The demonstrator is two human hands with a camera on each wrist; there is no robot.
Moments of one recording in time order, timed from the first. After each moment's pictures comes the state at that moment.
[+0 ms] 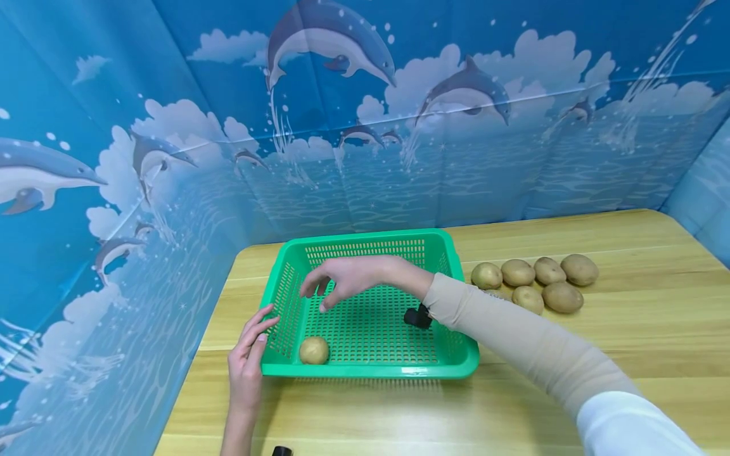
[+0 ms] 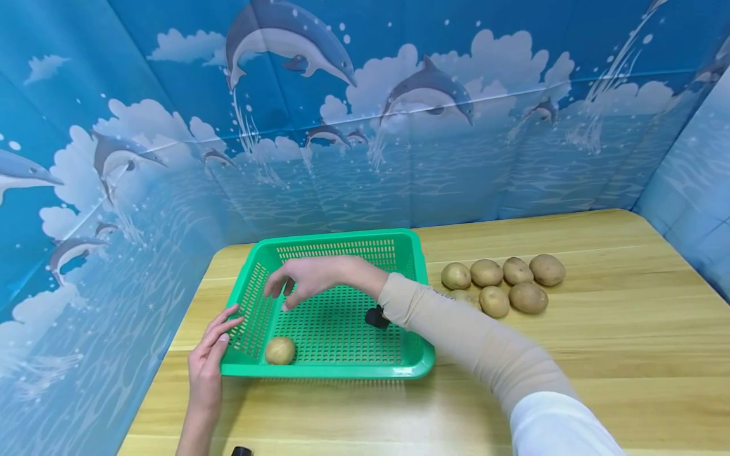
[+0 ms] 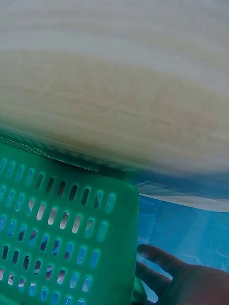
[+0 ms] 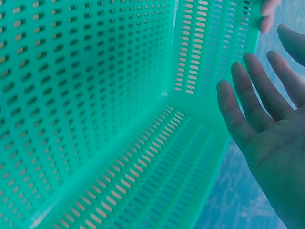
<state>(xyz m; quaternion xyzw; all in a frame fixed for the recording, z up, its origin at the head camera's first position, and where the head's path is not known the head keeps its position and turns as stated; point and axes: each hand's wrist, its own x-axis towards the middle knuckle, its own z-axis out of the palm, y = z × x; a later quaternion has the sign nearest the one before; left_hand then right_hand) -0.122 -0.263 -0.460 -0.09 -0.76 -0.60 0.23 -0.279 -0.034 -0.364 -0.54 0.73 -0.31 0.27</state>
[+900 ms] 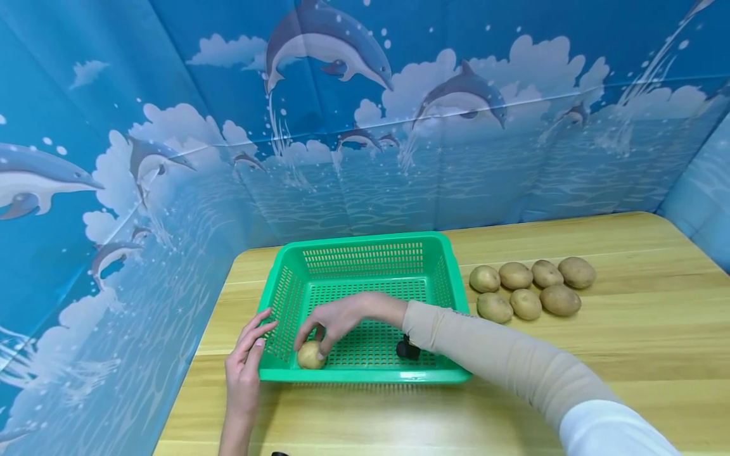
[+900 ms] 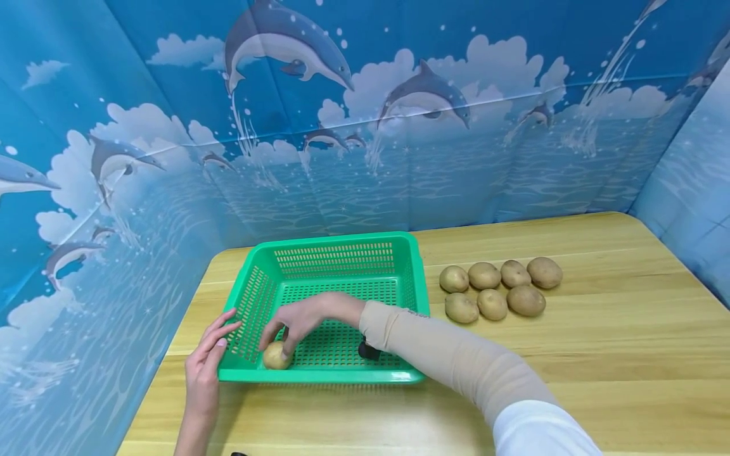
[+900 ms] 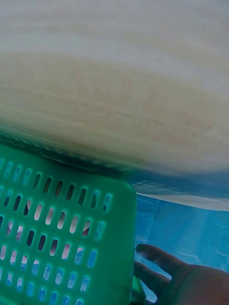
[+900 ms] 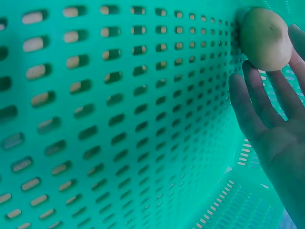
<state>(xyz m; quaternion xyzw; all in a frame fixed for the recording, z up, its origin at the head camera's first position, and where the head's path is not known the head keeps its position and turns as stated) -0.121 -0.263 -0.459 -0.10 -0.76 -0.59 0.24 -0.255 -0.065 -0.418 -0.55 0.69 -0.27 0.38</state>
